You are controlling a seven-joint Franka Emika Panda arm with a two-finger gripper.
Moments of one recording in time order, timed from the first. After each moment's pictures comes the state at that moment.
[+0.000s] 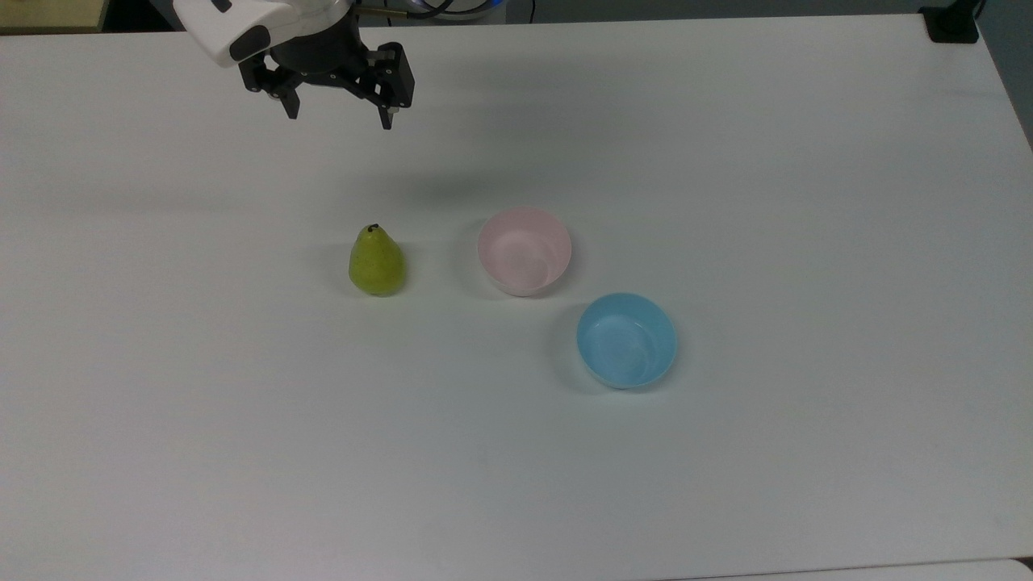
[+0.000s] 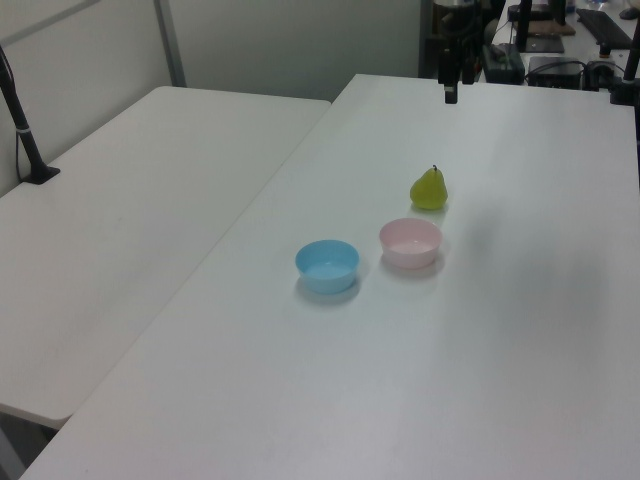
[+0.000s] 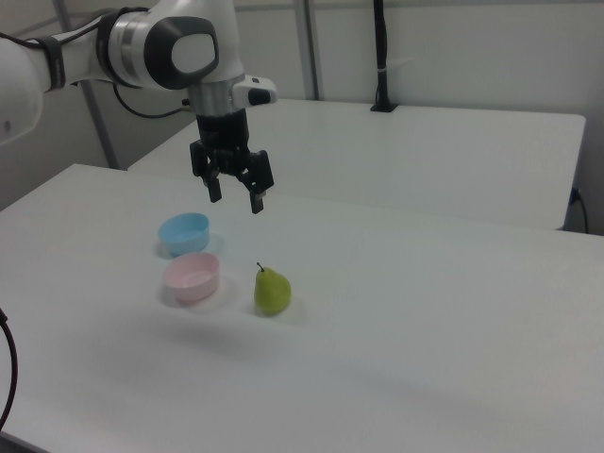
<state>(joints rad) 0.07 0.21 -0.18 -1.50 0.00 1.63 -0.03</state>
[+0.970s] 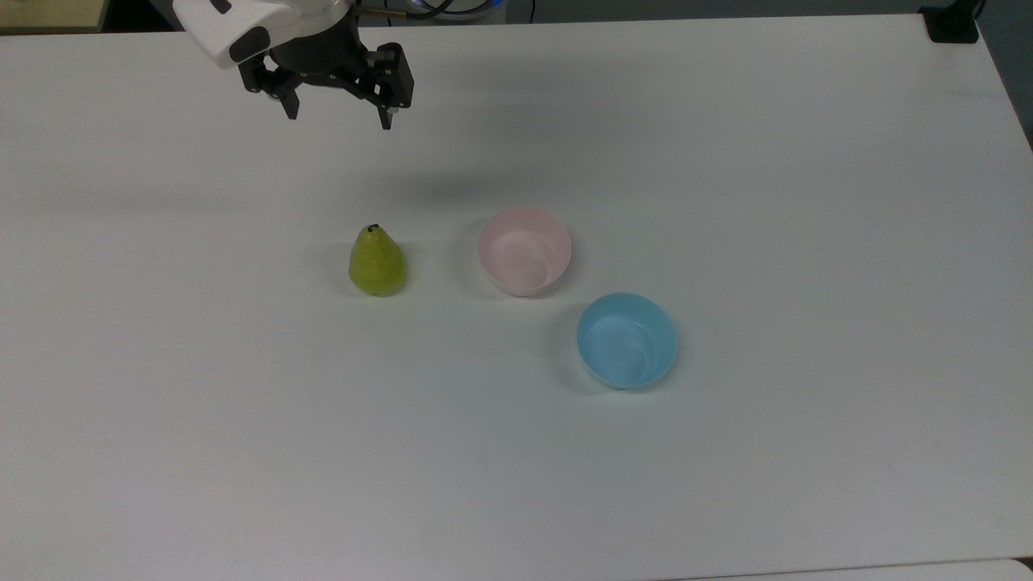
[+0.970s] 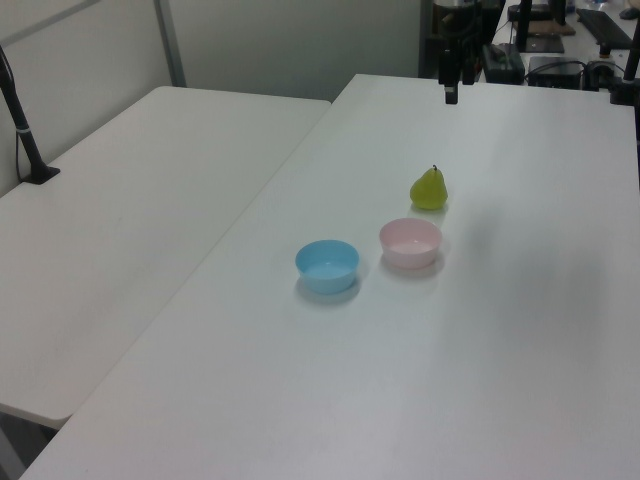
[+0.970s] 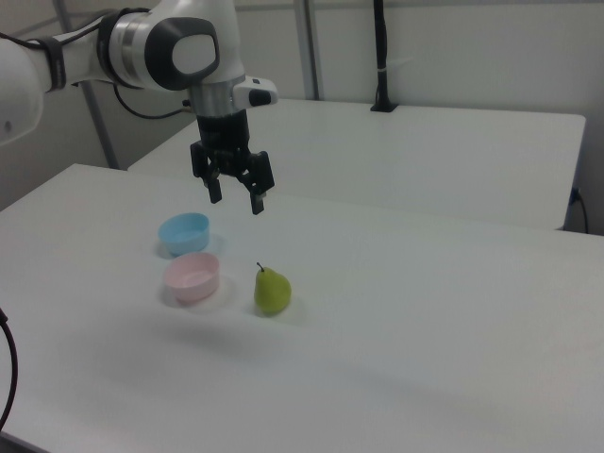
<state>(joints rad) 0.07 0.21 -0.18 -1.50 0.00 1.63 -0.03</state>
